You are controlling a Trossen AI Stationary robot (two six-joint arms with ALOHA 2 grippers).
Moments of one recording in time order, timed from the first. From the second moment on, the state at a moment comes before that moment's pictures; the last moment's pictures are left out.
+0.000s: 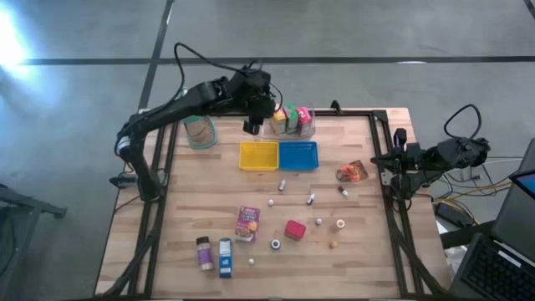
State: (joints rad) left arm 0.37 1.70 1.90 -0.80 -0.17 0.92; right arm 0.42 0.16 0.71 -0.77 0.50 0.09
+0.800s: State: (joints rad) left arm 0.02 1.66 1.90 -1.07 -0.35 0.50; right arm 0.42 0.16 0.71 -0.77 0.50 0.09
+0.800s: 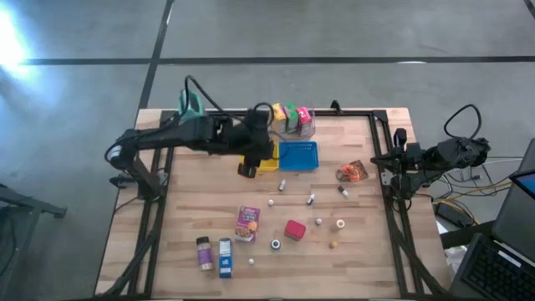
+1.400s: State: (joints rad) left arm -0.17 1.66 1.89 -1.33 -0.31 -0.34; right arm 0.42 0.16 0.71 -0.77 0.50 0.09
